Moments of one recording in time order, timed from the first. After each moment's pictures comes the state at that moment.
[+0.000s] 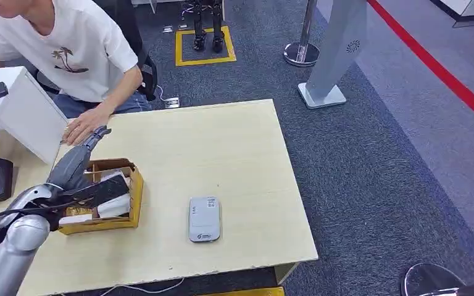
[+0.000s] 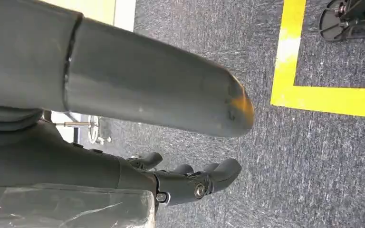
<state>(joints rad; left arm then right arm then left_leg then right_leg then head) -0.39 0.44 -0.37 -1.53 -0.52 -0.28 0.07 -0.11 -0.03 1.56 -0.09 -1.18 -0.23 0.14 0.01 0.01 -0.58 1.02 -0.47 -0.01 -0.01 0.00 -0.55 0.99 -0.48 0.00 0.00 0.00</state>
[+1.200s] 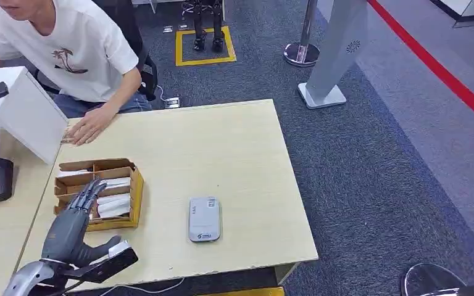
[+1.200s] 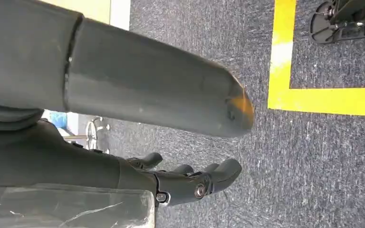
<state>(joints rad) 0.12 0.41 -0.28 -1.83 -0.87 -0.02 0.08 -0.11 -0.02 1.56 -0.10 -1.25 -0.25 0.12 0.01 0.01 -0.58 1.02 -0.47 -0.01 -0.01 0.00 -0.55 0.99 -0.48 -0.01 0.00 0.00</state>
